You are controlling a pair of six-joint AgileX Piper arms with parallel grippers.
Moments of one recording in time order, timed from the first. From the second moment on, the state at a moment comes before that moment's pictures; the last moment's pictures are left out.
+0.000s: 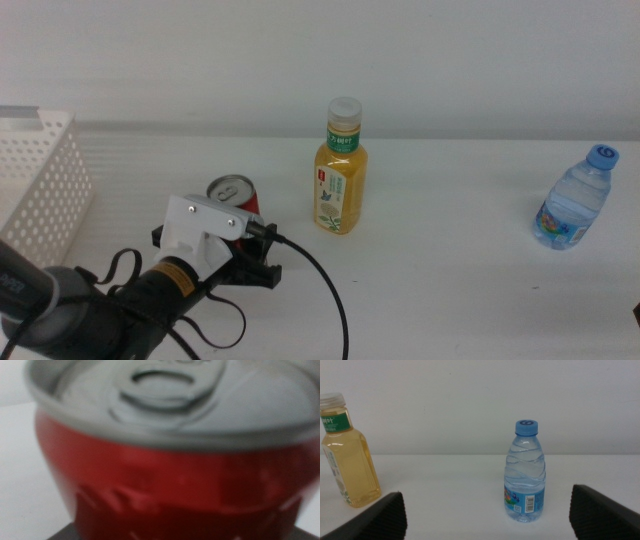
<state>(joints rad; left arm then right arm) -0.42 1.91 -0.47 0.05 -1.01 -0.14 0.10 0.00 -0.01 -0.01 0.18 0.02</state>
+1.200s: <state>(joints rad) -0.27 1.06 -0.93 0.07 0.93 0.04 0.10 0.00 -0.01 -0.01 0.18 0.02</state>
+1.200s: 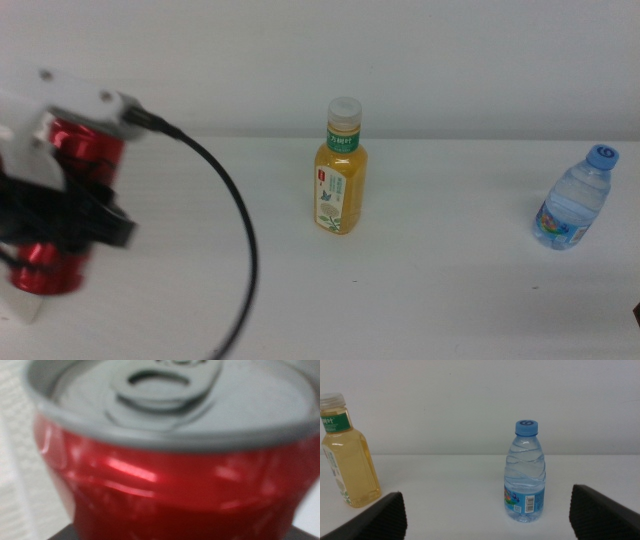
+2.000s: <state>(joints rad) 0.42 1.77 -1.56 -0.10 1.22 0.62 0.10 0.00 -0.01 -0.01 0.18 0.02</state>
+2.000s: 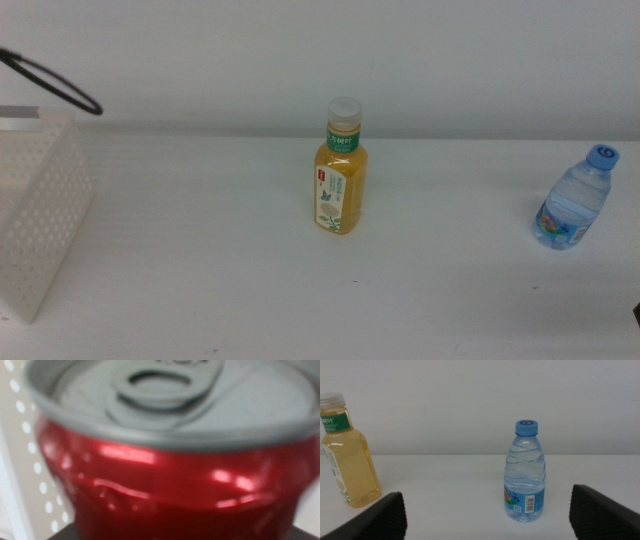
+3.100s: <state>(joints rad) 0.42 1.80 -1.58 -0.13 1.21 0.52 0.10 0.00 -0.01 -0.01 0.18 0.02</state>
